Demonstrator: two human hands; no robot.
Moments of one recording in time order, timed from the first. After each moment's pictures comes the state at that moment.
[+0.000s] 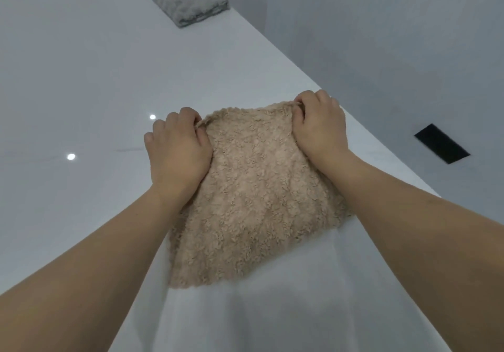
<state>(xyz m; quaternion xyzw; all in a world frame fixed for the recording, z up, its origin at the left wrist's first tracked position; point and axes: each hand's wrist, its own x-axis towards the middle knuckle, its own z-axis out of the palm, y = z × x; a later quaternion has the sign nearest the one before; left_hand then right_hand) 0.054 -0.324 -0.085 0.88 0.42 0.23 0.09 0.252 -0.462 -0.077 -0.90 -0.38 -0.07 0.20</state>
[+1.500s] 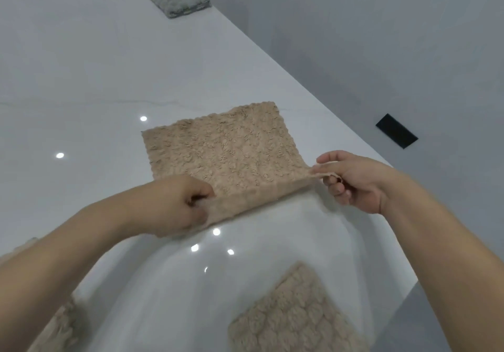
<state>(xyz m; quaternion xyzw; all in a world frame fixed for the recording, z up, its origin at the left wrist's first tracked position) -0.076 -0.473 0.007 0.88 0.21 -0.22 0.38 0.157 -0.683 0.014 -0.75 0.03 0.50 0.44</state>
